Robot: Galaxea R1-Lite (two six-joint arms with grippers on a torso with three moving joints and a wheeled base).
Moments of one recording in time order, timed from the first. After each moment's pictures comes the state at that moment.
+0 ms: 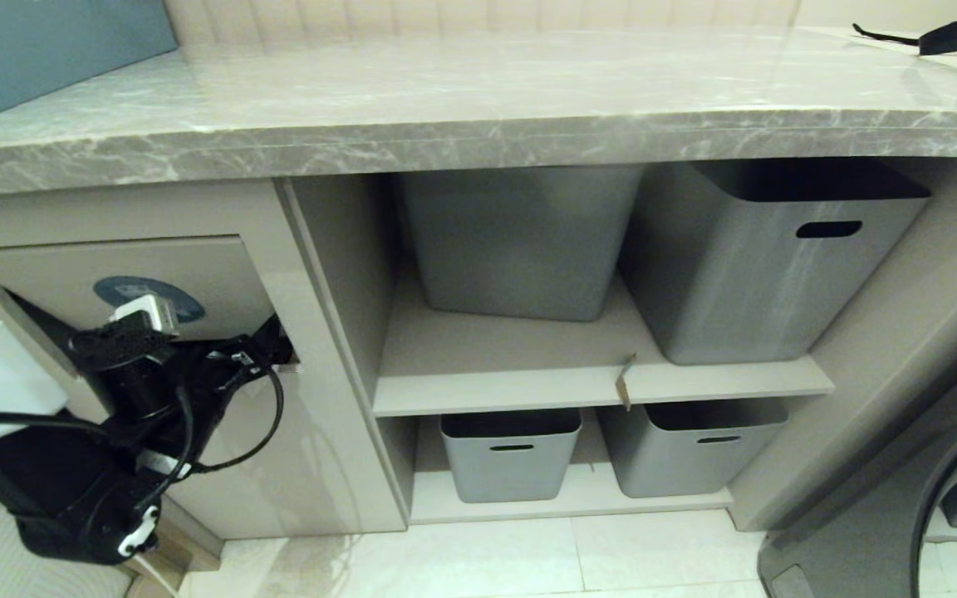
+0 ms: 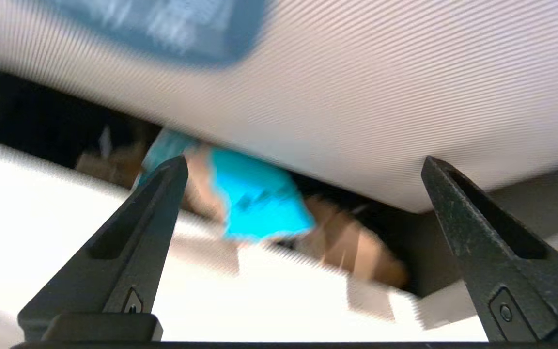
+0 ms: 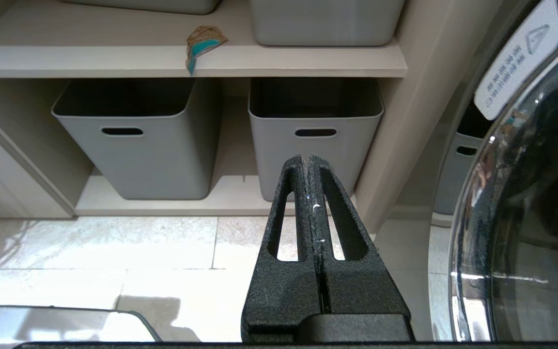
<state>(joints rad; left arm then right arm) -0.11 2.02 -0.57 -1.47 0.27 -0.32 0.00 0.00 0.00 0.00 0.01 -0.01</state>
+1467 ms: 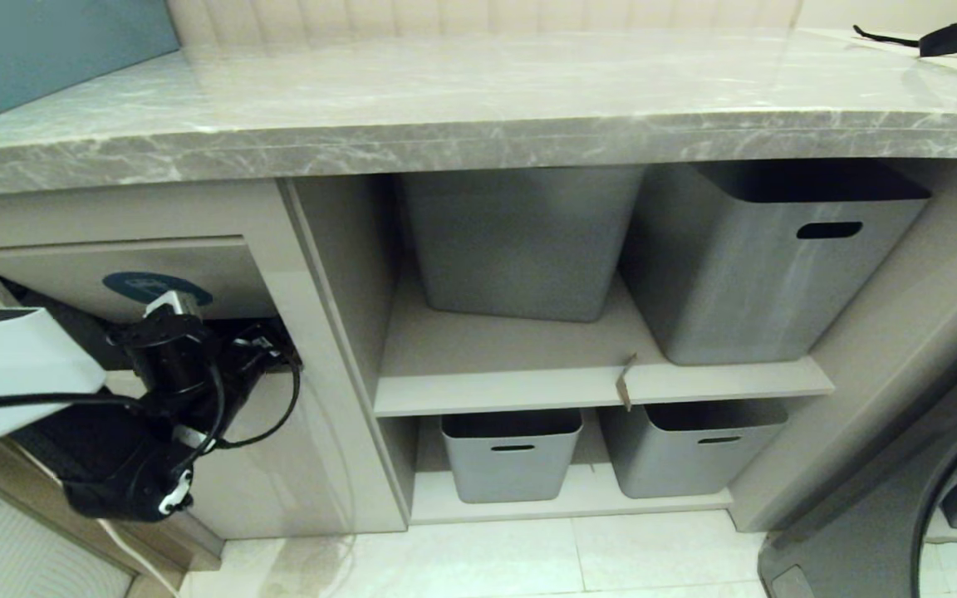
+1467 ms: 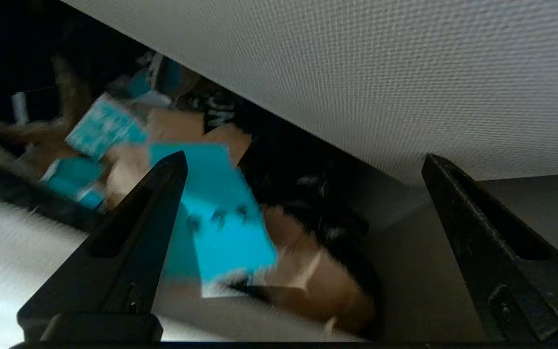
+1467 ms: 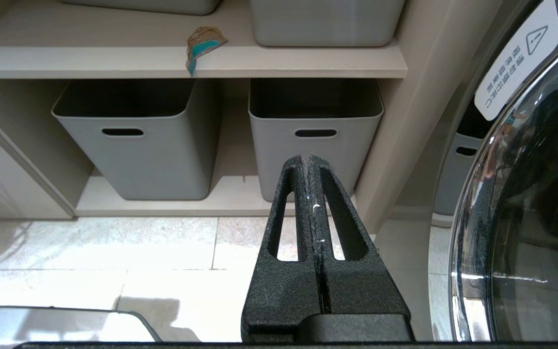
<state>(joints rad) -0.13 2.11 -0.74 -1.36 0.16 -0.48 0.00 0.00 0.00 0.00 0.01 -0.01</state>
